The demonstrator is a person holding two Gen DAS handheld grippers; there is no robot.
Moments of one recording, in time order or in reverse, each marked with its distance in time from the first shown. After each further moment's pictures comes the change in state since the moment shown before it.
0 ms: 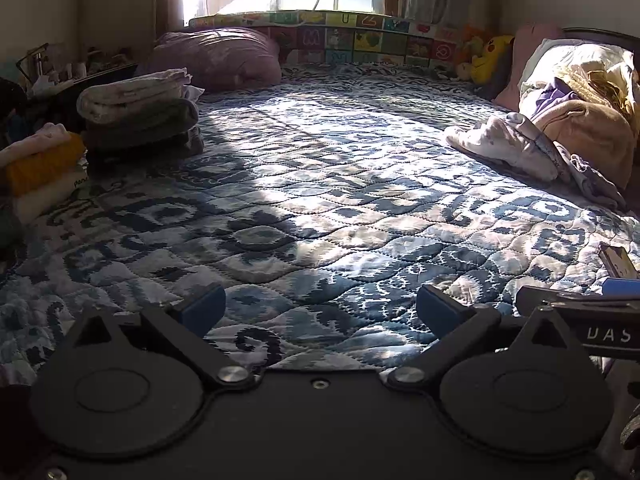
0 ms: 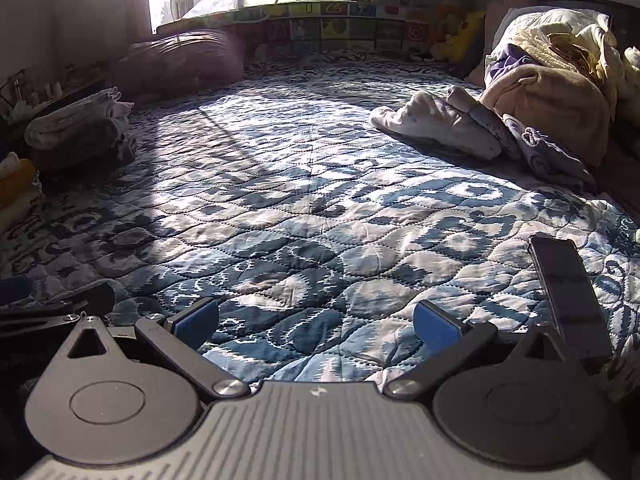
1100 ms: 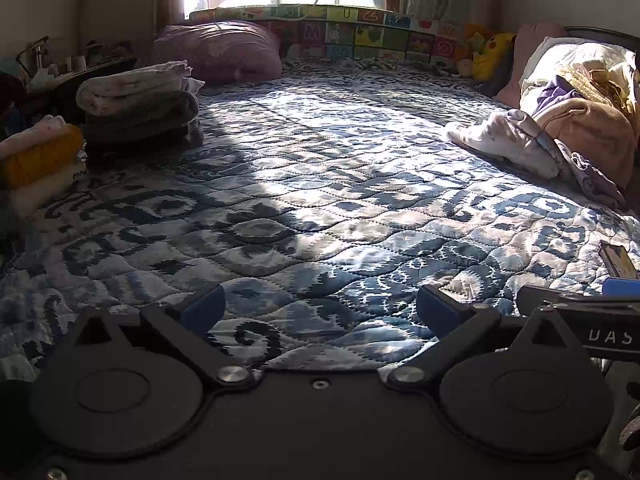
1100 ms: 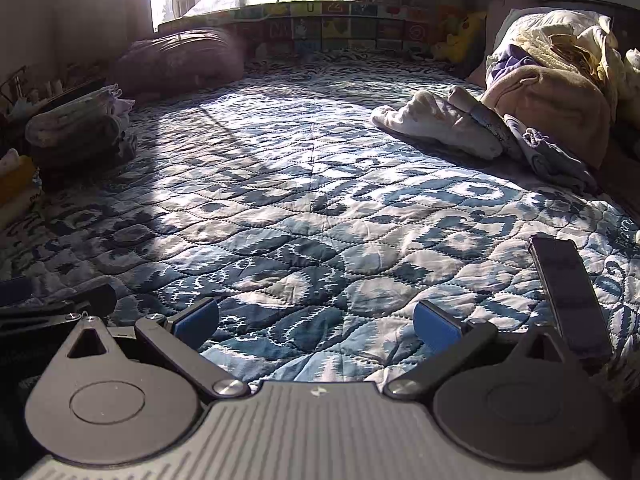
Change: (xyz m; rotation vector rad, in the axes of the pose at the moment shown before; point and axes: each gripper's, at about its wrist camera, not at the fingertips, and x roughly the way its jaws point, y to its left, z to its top) left arm 0.004 0.003 -0.001 -0.010 0.019 0.001; right arm 0.000 0.001 -0.001 0.003 0.004 0.002
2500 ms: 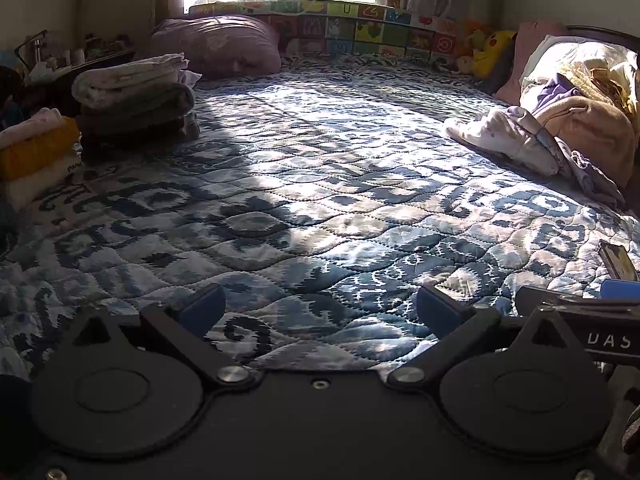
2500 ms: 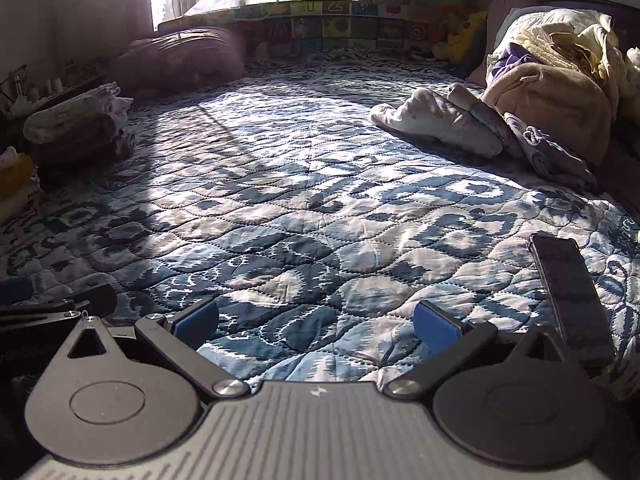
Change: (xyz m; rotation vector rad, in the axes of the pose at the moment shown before) left arm 0.008 -0.004 -0.001 -0.010 0.019 -0.009; right arm 0.007 -0.009 -0.001 -0.001 -0.008 0.009
